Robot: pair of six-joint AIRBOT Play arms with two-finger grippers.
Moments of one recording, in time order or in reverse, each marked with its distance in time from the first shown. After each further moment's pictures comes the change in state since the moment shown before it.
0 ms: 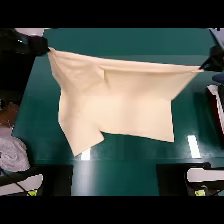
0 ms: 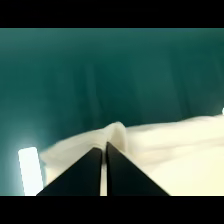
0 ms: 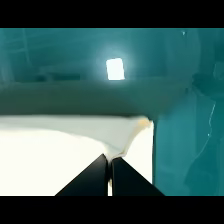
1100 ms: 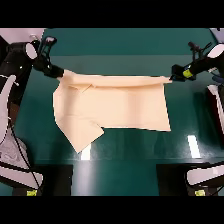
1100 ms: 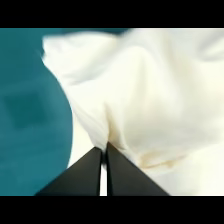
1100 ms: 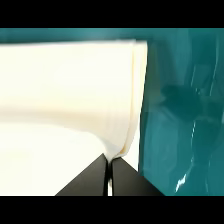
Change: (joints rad) left arm 0.000 -0.300 -0.071 0.254 -0.012 0.145; right arm 0.185 -0.119 -0.269 -0.051 -0.352 -0.093
